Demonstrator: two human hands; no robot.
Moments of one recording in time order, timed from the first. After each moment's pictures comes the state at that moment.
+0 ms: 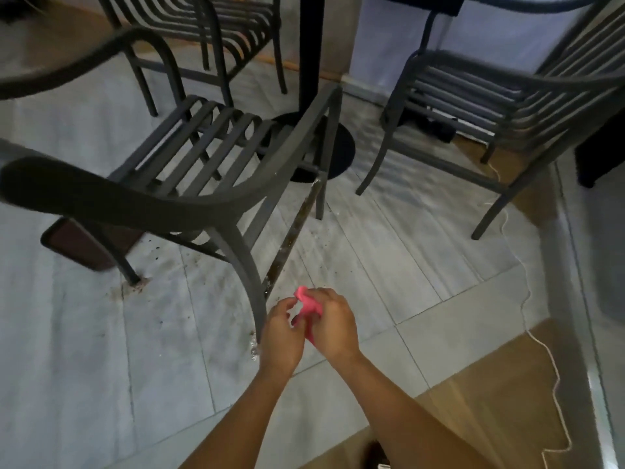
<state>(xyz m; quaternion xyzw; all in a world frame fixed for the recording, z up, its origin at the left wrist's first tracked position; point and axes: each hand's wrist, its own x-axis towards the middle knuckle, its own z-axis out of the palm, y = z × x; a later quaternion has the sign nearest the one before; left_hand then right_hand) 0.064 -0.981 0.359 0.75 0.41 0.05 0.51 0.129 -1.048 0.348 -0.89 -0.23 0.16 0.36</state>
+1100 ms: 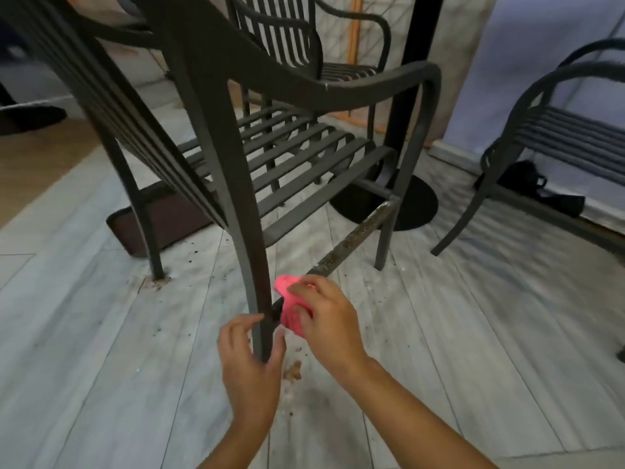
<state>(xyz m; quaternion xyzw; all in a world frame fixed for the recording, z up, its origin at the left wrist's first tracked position) 0.090 -0.963 0.189 0.68 0.51 0.43 0.31 0.202 -0.991 0.231 -0.75 -0.54 0.04 0.38</state>
